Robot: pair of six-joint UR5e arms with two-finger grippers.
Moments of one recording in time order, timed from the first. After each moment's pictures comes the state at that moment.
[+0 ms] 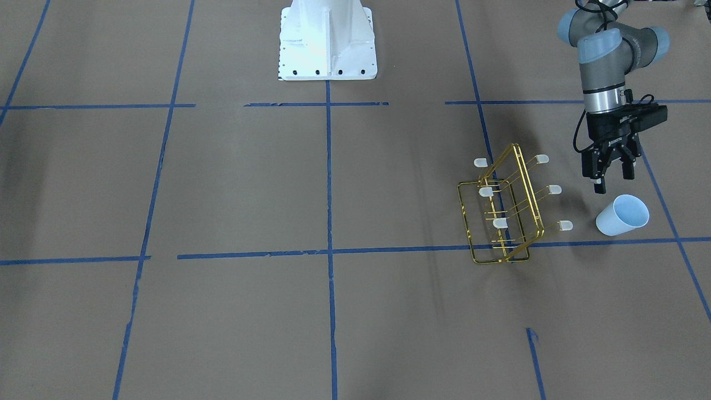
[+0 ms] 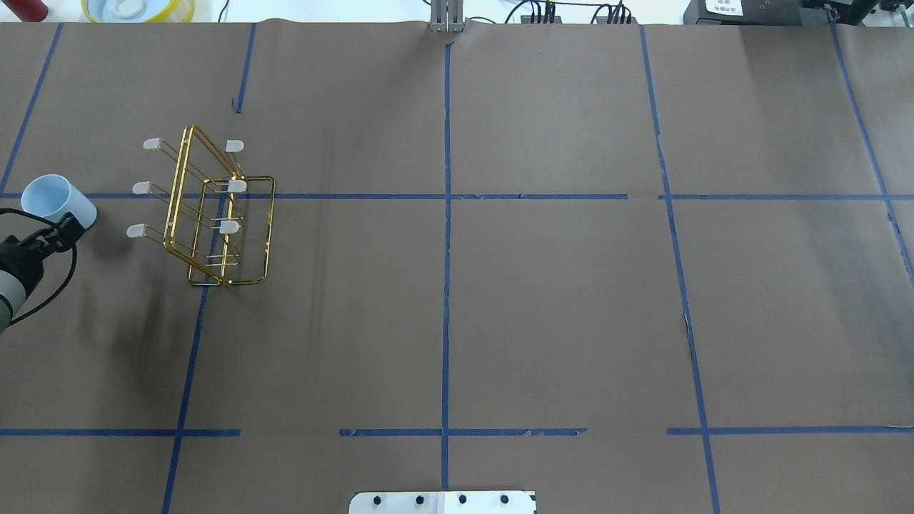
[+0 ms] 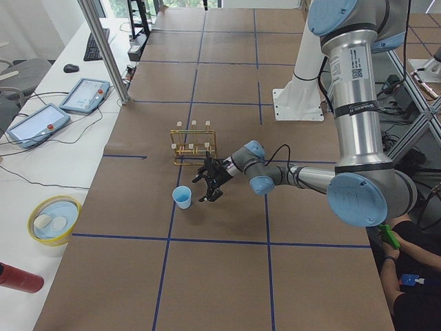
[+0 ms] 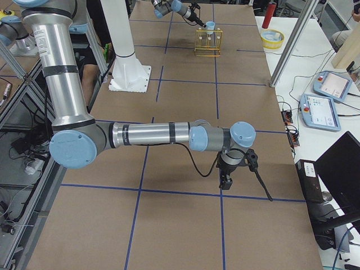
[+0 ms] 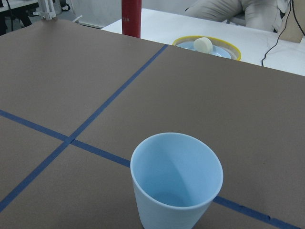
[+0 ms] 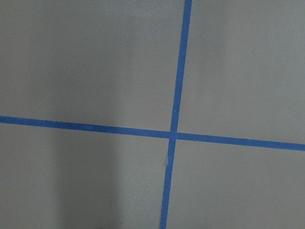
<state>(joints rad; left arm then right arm) -0.56 -1.35 -1.72 -2.43 -0.99 -1.60 1.49 -1.38 1.46 -1.67 2.30 -0.04</state>
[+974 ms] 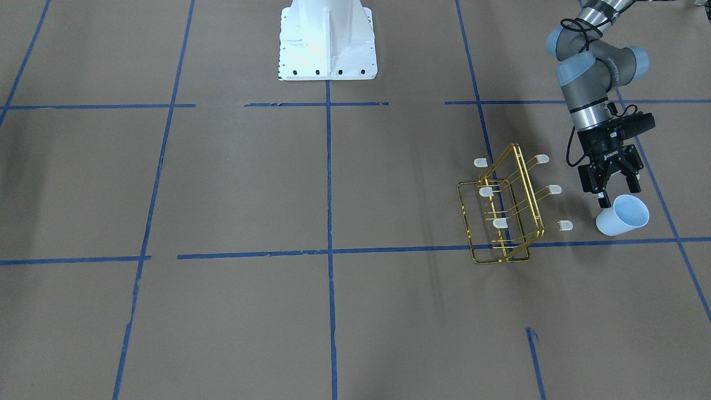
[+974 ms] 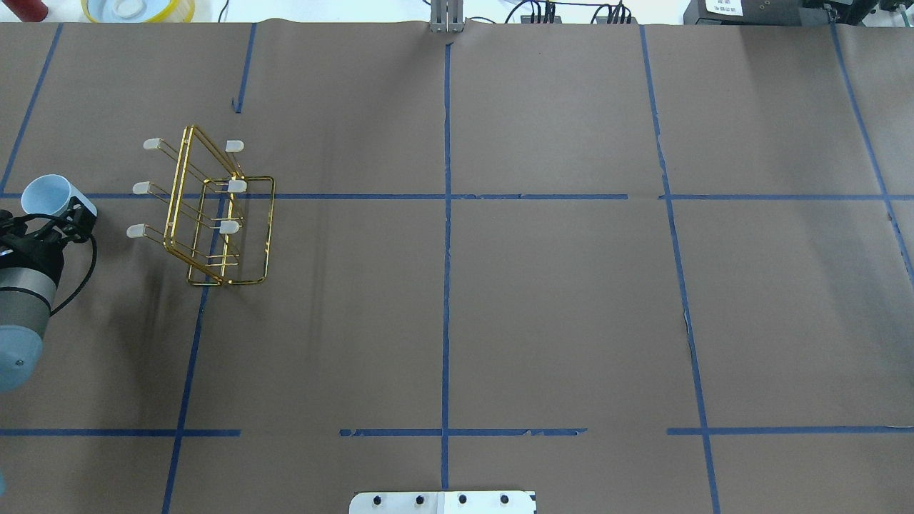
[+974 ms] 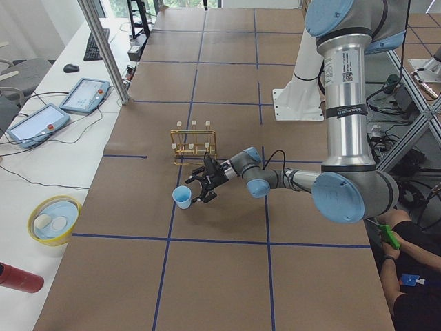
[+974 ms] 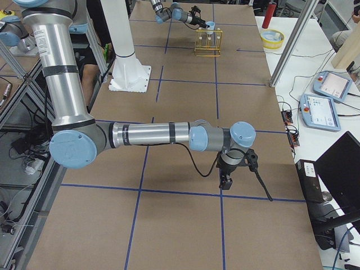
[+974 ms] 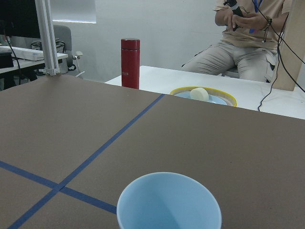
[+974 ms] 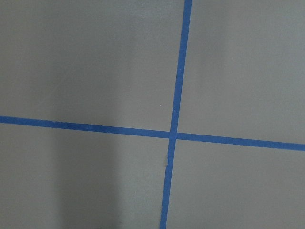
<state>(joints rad) -0.52 -1.44 -1.57 -2.42 -0.77 -1.61 1.49 -1.38 1.46 -1.67 2.30 -0.04</state>
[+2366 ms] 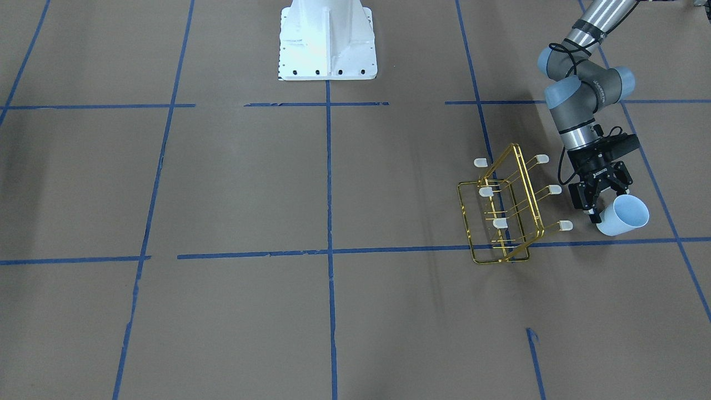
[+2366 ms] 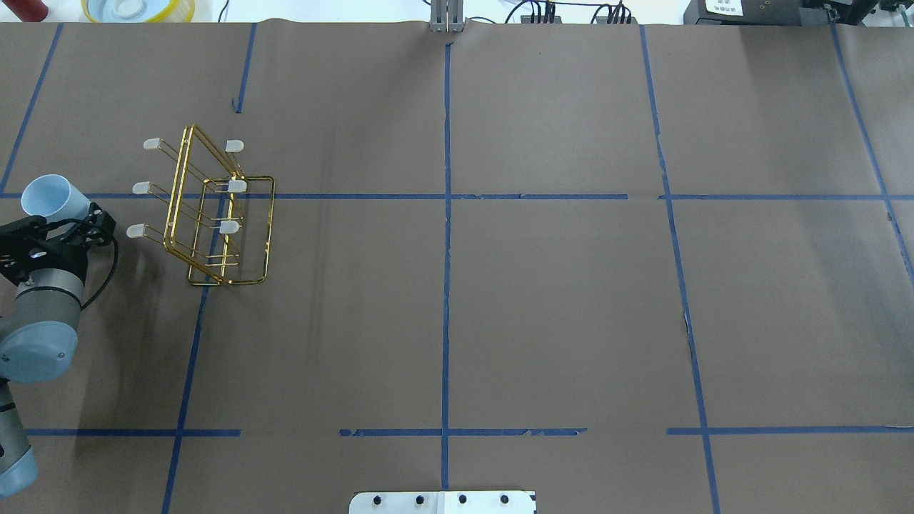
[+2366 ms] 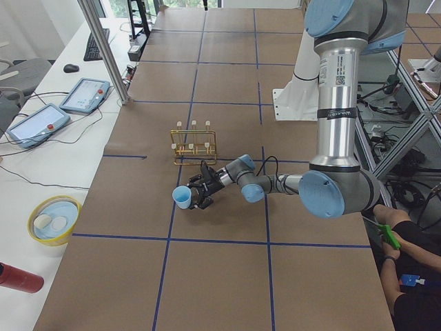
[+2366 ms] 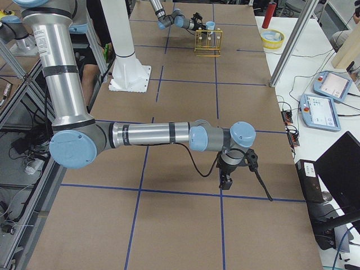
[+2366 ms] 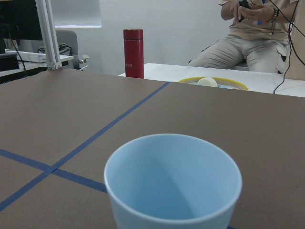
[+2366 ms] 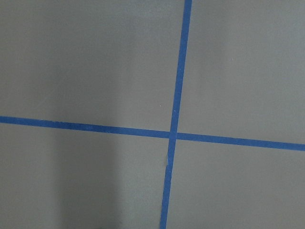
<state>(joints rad) -0.51 -1.53 -1.42 -2.42 -0.76 -1.64 1.49 -1.38 1.46 -1.67 2.30 -0.04</state>
